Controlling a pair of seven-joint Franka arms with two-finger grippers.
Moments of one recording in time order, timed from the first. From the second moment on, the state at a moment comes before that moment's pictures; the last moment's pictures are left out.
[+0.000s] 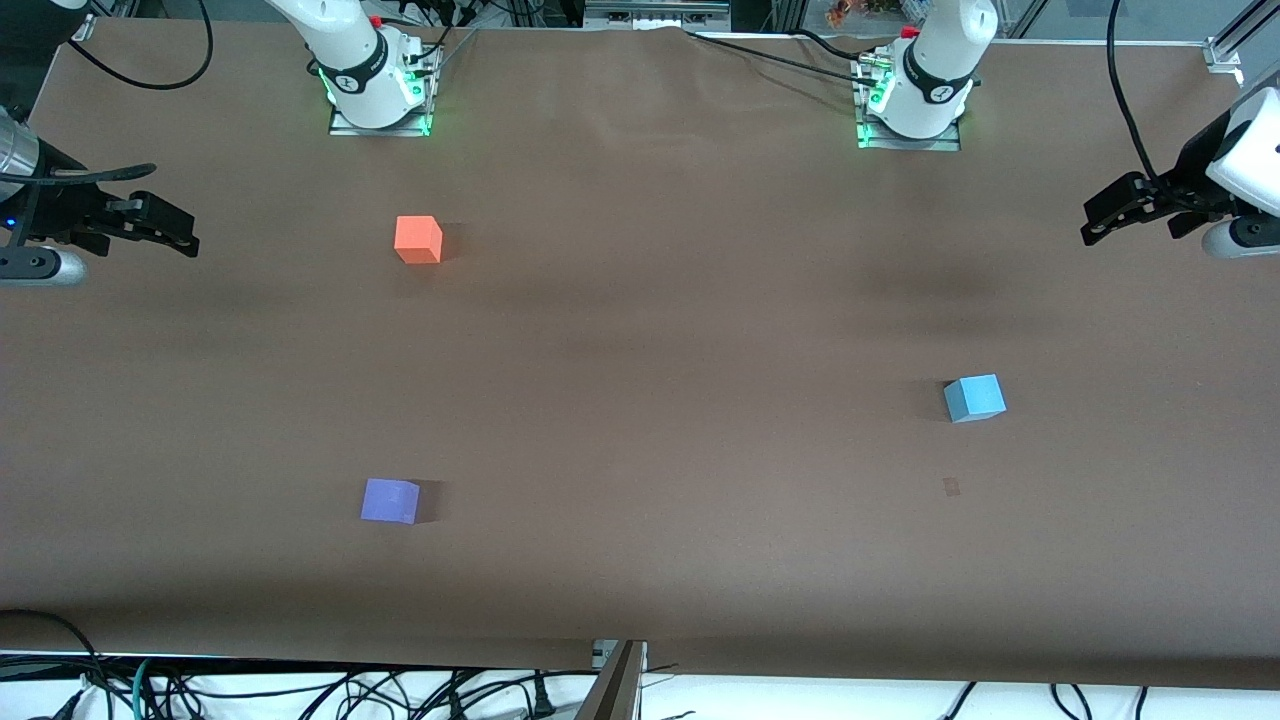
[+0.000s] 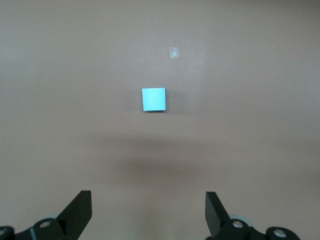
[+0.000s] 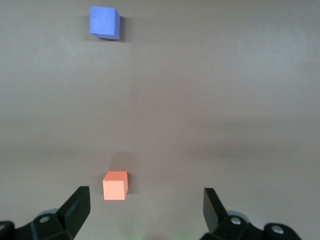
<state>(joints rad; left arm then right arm) -0.06 -0.06 0.04 -1.68 0.01 1.57 -0.13 0.04 0.07 0.00 -1.53 -0.03 1.51 0.03</state>
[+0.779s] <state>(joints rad) -0.06 -0.07 0.03 -1.67 0.00 1.56 -0.13 0.04 0.07 0.00 -1.53 -0.03 1.51 0.03</state>
